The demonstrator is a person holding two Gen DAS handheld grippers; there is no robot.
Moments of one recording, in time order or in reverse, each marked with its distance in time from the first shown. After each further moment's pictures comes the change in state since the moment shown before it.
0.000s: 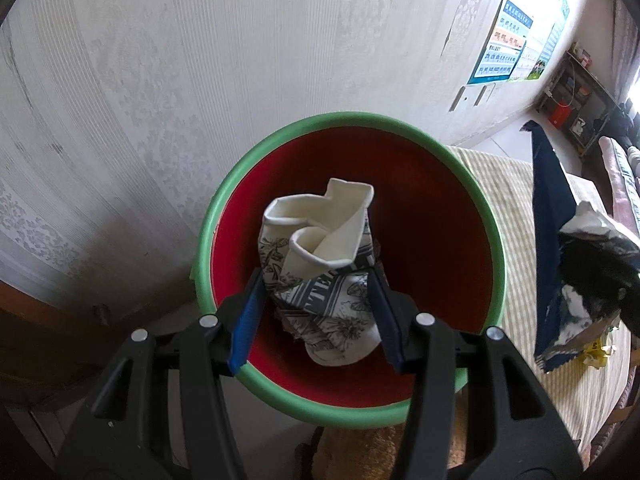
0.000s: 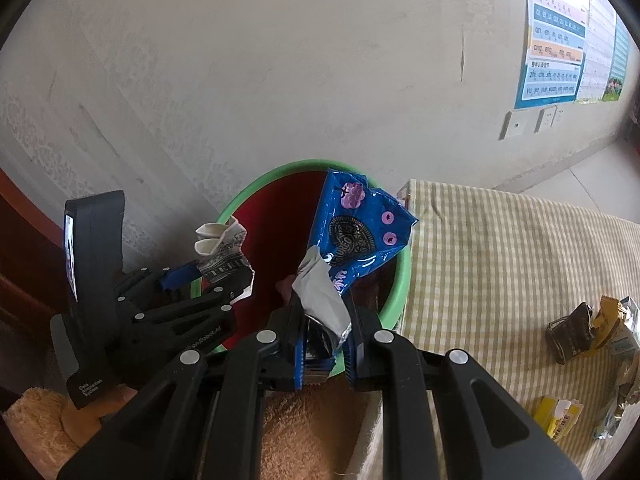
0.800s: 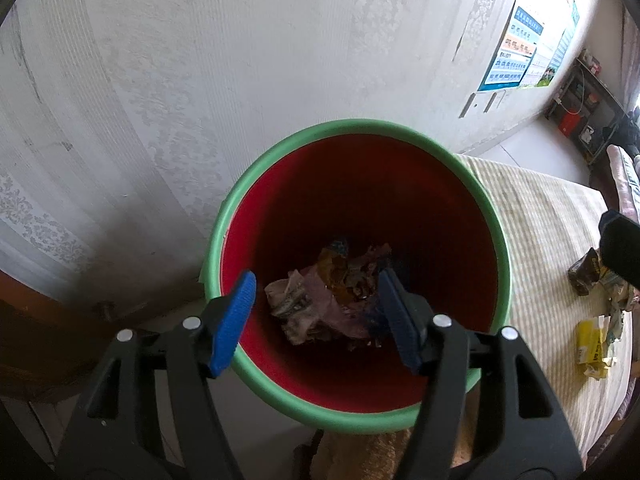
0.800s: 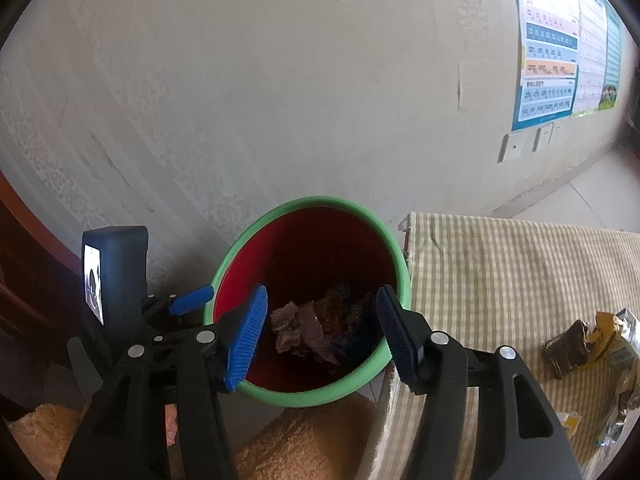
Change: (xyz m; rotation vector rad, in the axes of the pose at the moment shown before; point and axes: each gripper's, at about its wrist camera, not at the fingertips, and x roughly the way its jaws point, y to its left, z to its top) left arm -0.001 0.000 0.005 -0.027 -0.008 0.028; right arm -0.023 0.002 0.011 0.026 -0.104 0.018
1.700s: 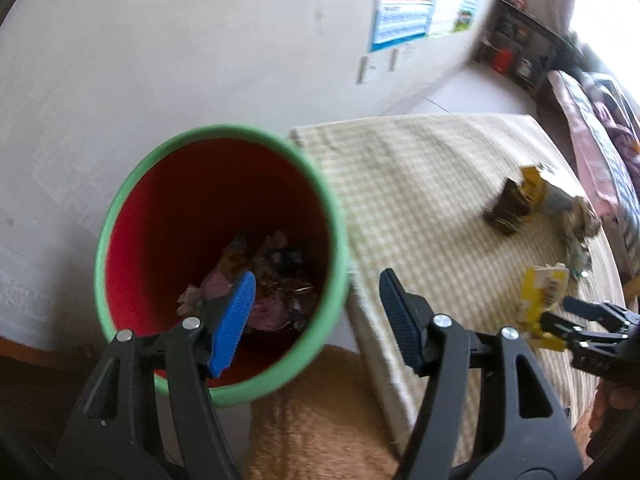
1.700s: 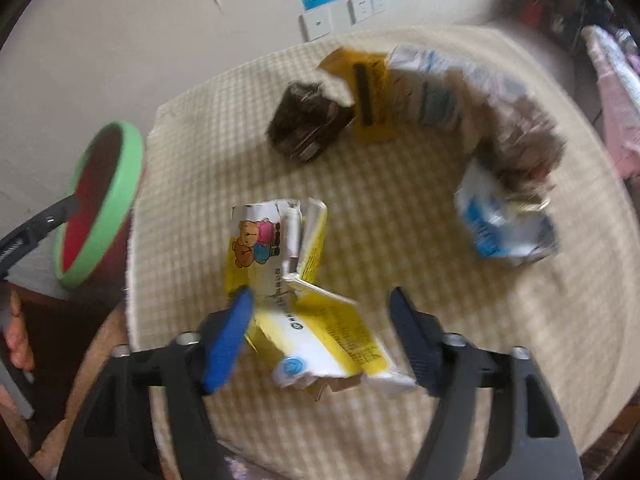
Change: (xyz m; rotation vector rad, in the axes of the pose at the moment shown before) left arm -0.020 -0.130 -0.023 0.285 0.024 -0.131; right arm -0.051 -0.178 -0.151 0.384 0.196 -0.259
